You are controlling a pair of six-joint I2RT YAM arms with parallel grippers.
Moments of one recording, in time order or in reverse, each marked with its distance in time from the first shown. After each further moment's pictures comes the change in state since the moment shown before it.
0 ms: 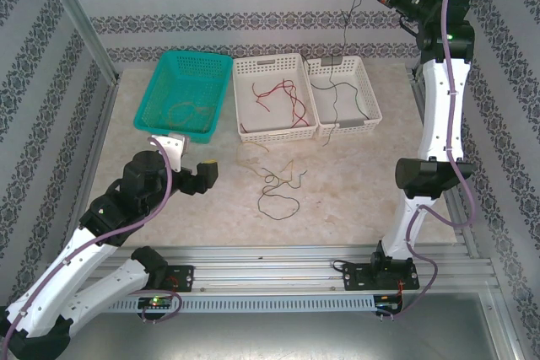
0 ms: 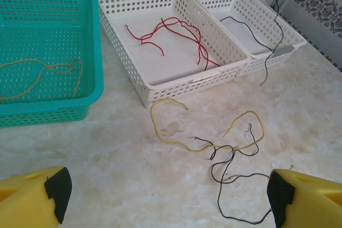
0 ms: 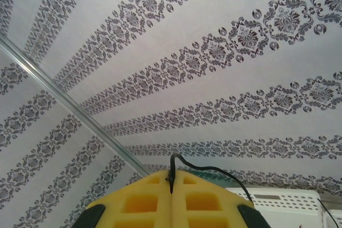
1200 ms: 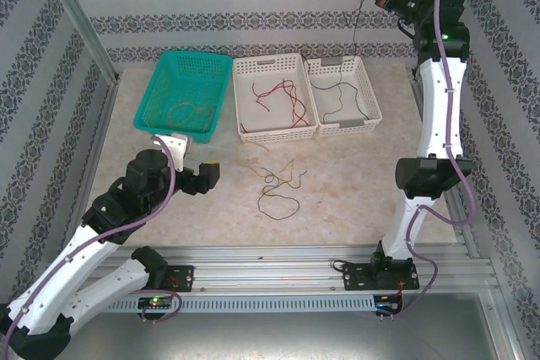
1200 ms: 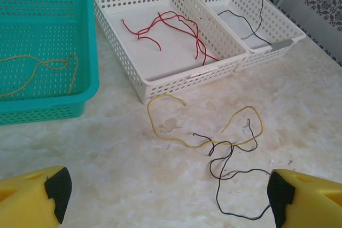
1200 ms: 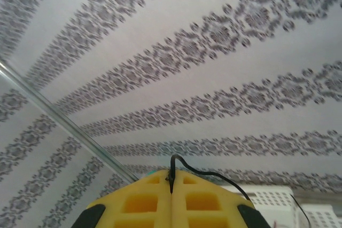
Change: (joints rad) left arm 0.000 0.019 0.000 -0.001 0.014 0.002; right arm 0.001 -0.004 -0.093 0.020 0.056 -0.071
